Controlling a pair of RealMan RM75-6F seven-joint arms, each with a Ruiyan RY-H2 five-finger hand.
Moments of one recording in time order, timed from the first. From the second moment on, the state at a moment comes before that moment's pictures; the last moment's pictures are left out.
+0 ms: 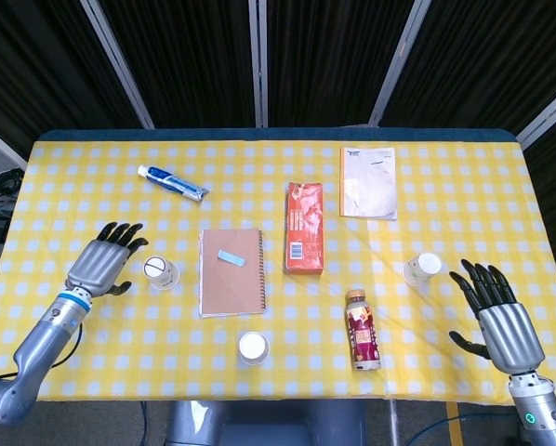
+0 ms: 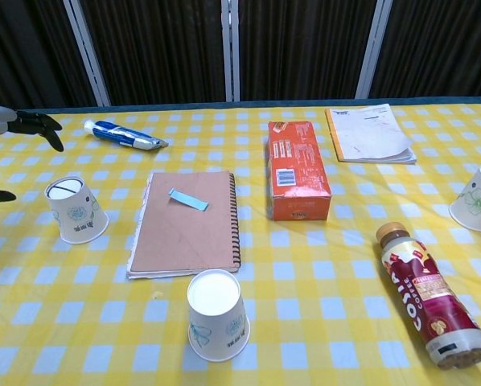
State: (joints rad) left arm -0.58 -1.18 -0.14 -1.72 1.06 0.88 0.50; right arm 0.14 -1.19 0.02 -1.50 -1.67 1.54 0.02
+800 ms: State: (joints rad) left arm -0.70 -1.31 -0.10 -1.65 0.90 0.91 0.59; right arm 0.14 -1.18 0.02 -1.51 -1.67 1.53 0.04
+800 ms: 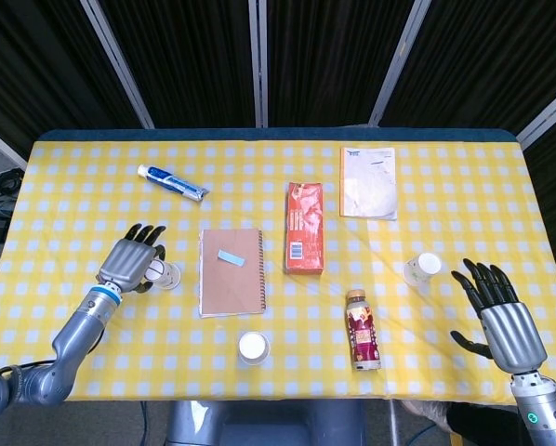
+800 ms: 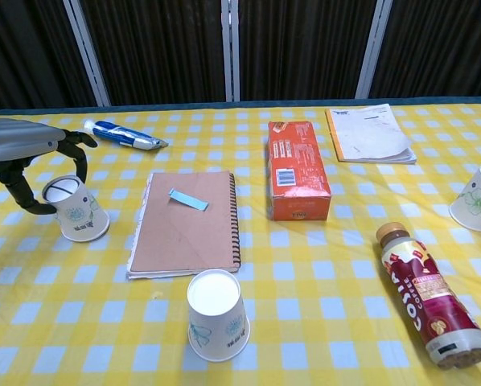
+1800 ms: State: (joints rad) left arm -0.58 -1.30 0.13 -1.90 1.48 1.03 0.58; right arm 0.13 -1.18 0.02 -1.51 -1.66 1.53 0.03
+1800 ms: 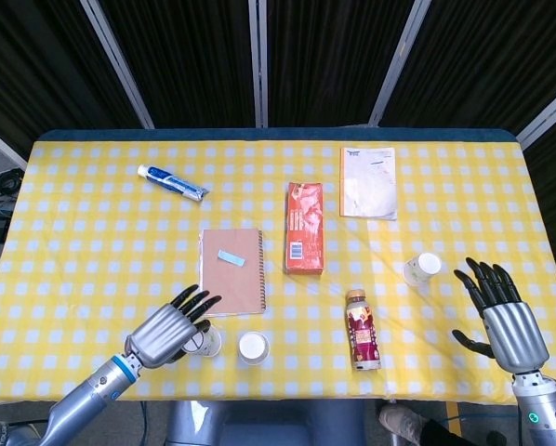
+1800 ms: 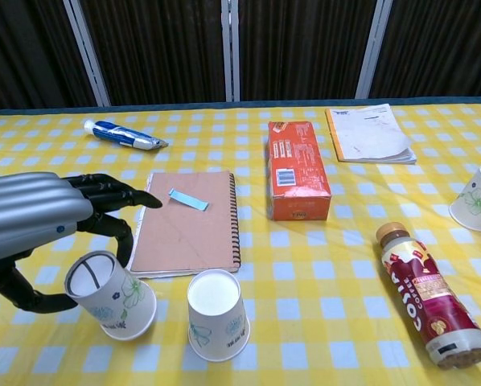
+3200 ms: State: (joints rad) left arm -0.55 -1.44 0.10 -1.87 1.46 1.03 0.68; right arm 0.13 -1.16 0.03 -1.53 -1.64 1.52 0.03
